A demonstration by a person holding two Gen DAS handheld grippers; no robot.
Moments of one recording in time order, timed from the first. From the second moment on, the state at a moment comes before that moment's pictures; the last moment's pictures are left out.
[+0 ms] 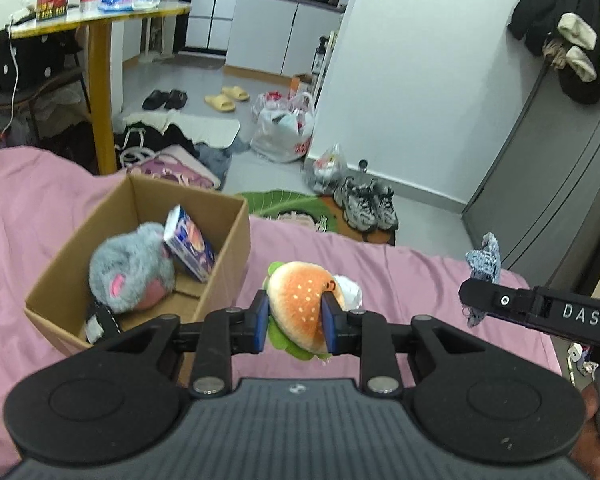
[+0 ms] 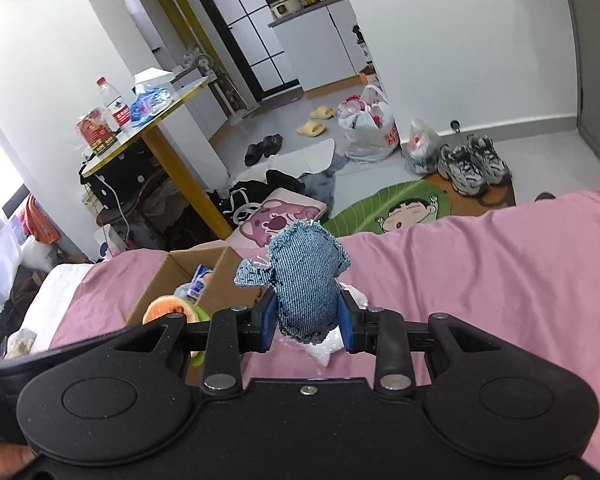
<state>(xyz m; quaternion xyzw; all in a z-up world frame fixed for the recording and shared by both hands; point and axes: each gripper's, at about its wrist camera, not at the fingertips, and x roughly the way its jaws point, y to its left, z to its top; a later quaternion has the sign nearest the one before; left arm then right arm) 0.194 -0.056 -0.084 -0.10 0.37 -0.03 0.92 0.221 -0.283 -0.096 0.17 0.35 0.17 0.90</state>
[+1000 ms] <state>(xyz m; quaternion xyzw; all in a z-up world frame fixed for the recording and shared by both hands) 0.176 0.018 -0.049 -0.13 0.32 -0.03 0.94 0.188 -0.226 -0.060 0.12 0.34 0.17 0.92</state>
